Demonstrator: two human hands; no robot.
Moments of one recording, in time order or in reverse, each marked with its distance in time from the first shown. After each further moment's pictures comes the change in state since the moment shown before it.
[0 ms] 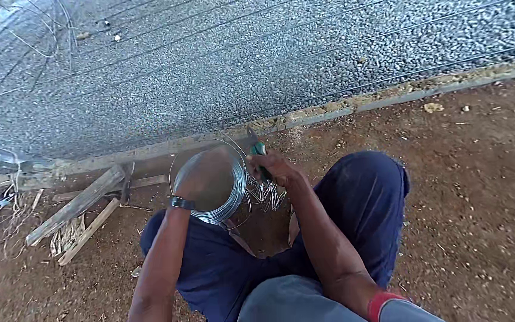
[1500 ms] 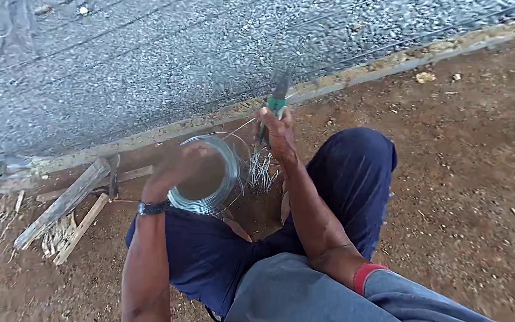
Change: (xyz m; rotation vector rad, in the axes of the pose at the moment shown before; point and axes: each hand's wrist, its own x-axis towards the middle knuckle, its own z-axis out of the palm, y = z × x) left_hand -0.050 0.032 -0.016 0.469 -0.061 0.125; right_hand 0.009 -0.009 -0.018 0.172 0.413 -0.709
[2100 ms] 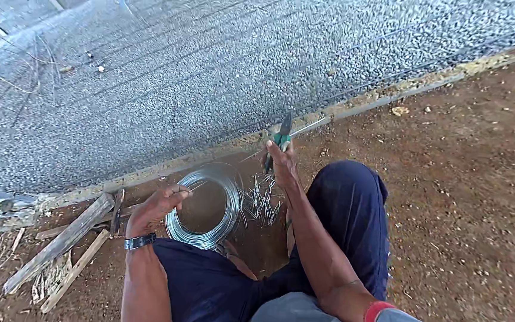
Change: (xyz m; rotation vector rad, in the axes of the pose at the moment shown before) left_hand 0.007 -0.058 -0.054 0.039 -0.058 -0.109; right_hand 0.010 -0.010 -0.020 -0.112 0.161 0.054
